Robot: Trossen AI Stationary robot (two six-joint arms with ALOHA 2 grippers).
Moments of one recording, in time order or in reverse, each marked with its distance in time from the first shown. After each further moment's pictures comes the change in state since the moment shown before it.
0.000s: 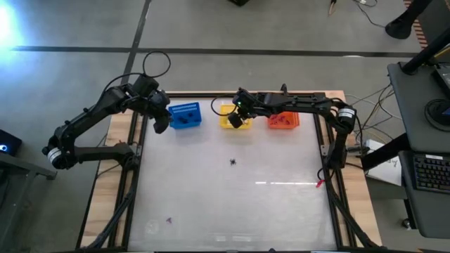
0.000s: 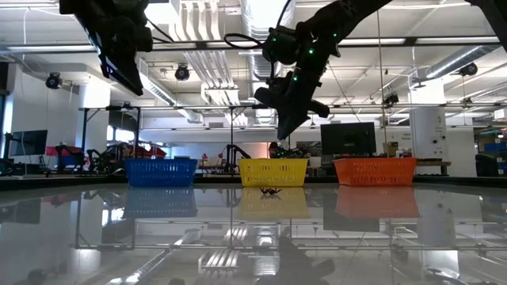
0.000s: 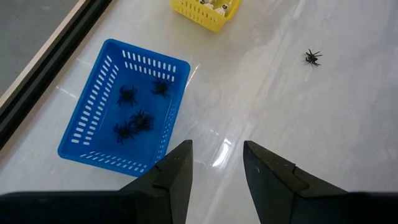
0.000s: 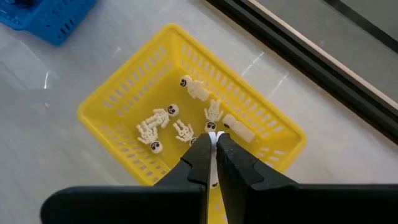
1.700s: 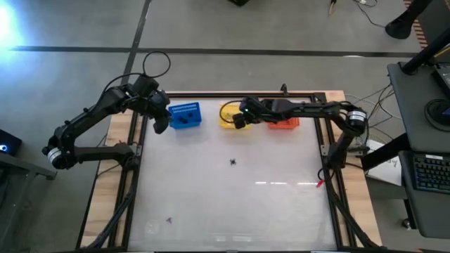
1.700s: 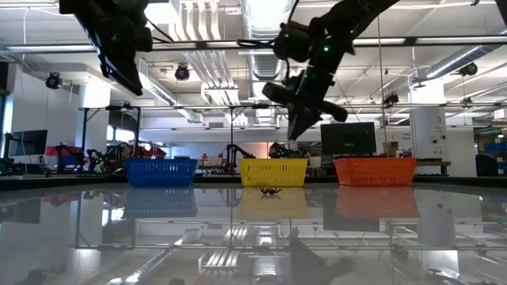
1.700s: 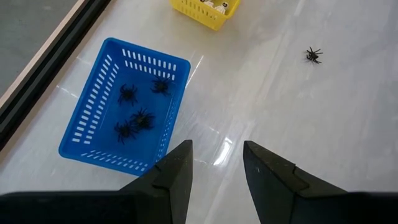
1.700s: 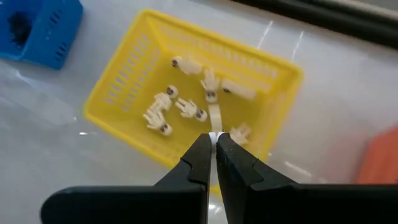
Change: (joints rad) left arm 0.000 0.000 0.000 -0.005 -0.003 0.008; right arm 0.034 -0.109 -0.162 0.059 0.018 0.342
